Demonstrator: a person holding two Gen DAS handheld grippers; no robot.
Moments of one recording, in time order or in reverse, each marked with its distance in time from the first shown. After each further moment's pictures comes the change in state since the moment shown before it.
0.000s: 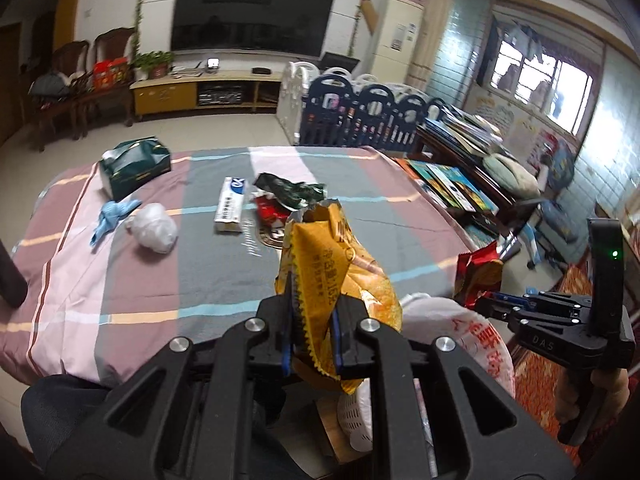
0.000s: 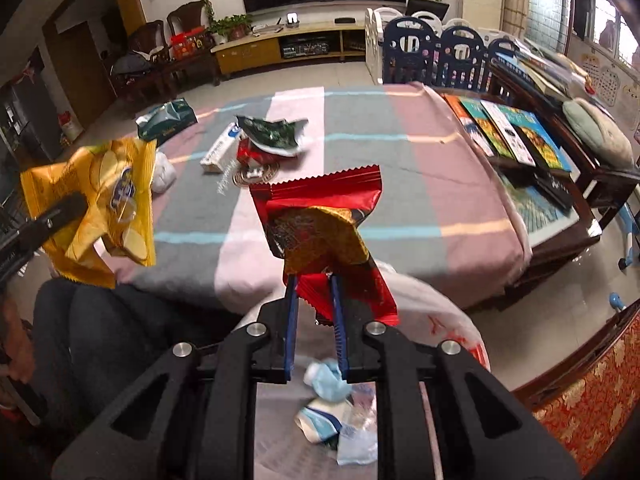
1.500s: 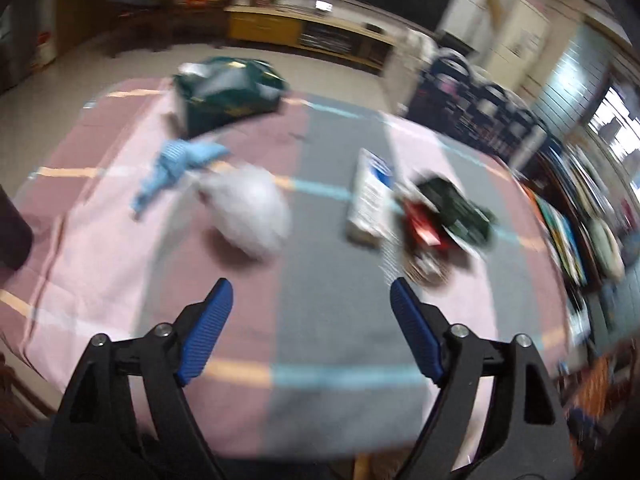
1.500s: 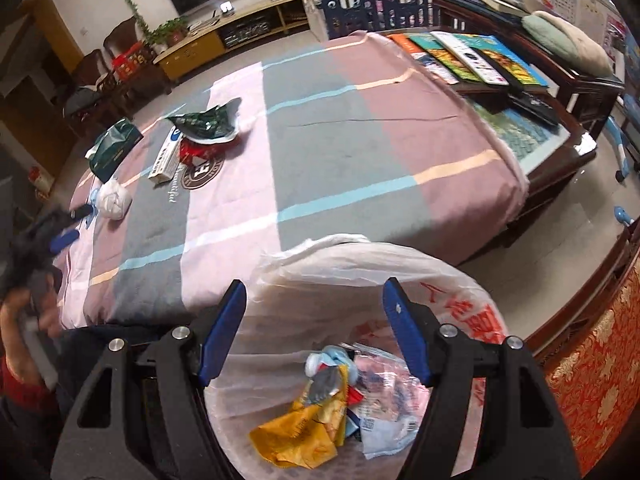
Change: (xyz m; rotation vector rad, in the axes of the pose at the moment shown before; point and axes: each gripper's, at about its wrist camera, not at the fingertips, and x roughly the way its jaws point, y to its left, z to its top) left arm 0.140 0.179 0.053 -0.362 0.158 0.275; right arm 0.049 -0.024 0.019 0.250 0.085 -0.020
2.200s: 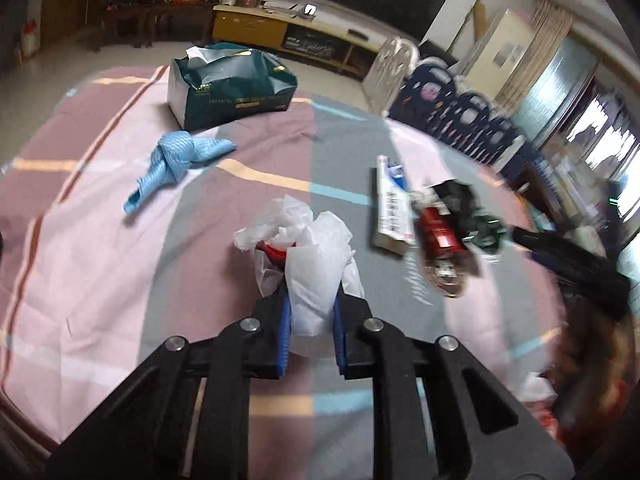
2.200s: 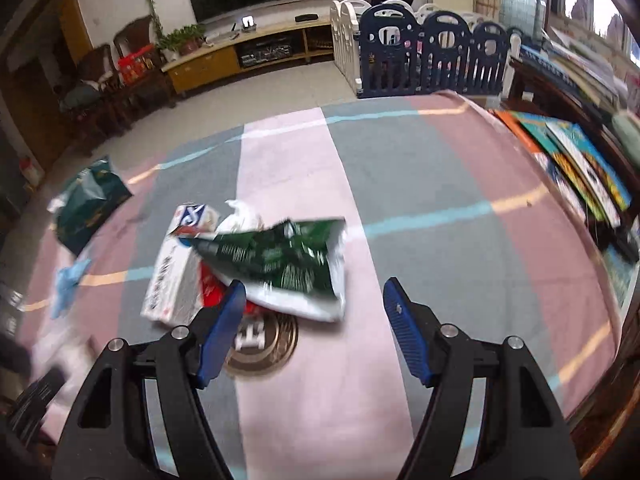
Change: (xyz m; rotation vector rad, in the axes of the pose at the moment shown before) left arm 0.011 0.039 -0.023 0.012 -0.020 -0.188; right arm 0.149 0.134 0.160 -0.119 -0.135 -0.087
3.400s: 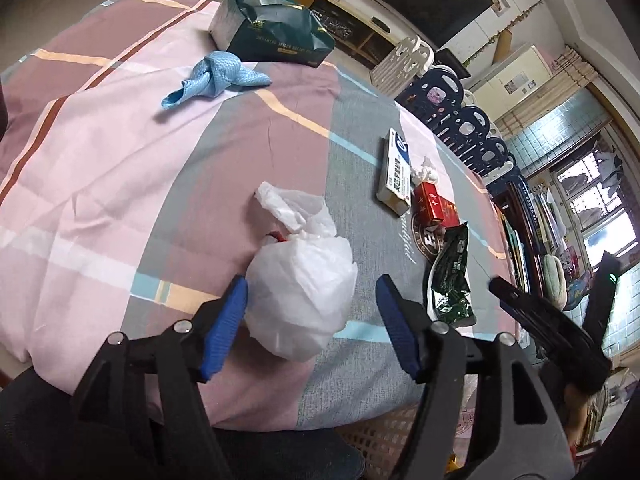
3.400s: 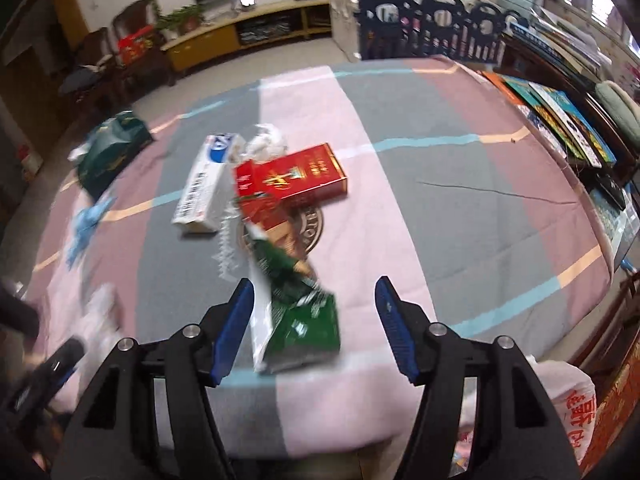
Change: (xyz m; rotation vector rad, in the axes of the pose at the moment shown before) left arm -0.006 0.041 -0.033 -0.212 0.108 -0.077; right arm -0.042 0.017 -0.071 0.045 0.100 -0.020
